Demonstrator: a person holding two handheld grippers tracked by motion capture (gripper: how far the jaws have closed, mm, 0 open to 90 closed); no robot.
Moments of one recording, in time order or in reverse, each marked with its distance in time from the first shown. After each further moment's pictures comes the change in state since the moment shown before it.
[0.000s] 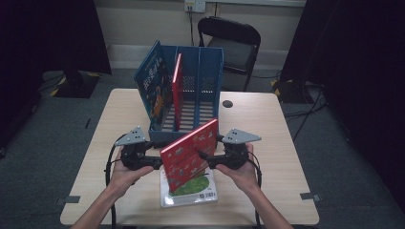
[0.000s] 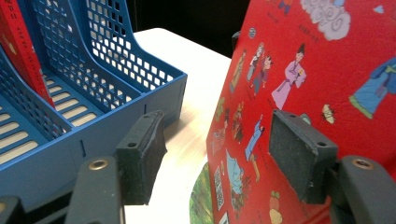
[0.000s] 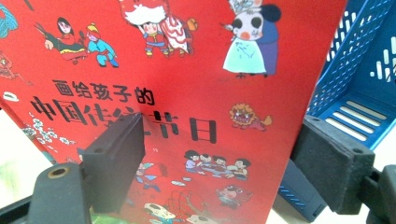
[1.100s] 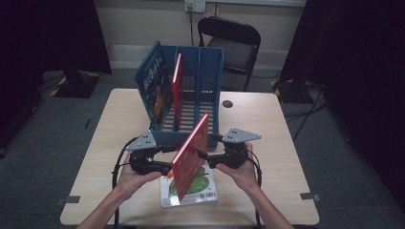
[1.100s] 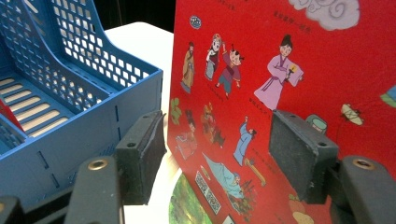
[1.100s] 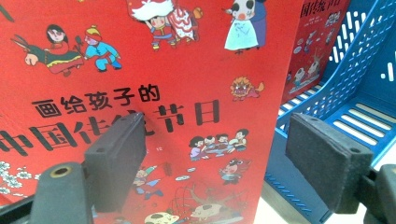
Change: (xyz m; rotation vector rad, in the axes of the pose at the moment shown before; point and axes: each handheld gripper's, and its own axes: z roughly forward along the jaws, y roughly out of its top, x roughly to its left) left arm -0.019 0.001 0.016 0.031 -0.042 0.053; right arm -0.003 0.000 0.003 -0.007 0.031 0.003
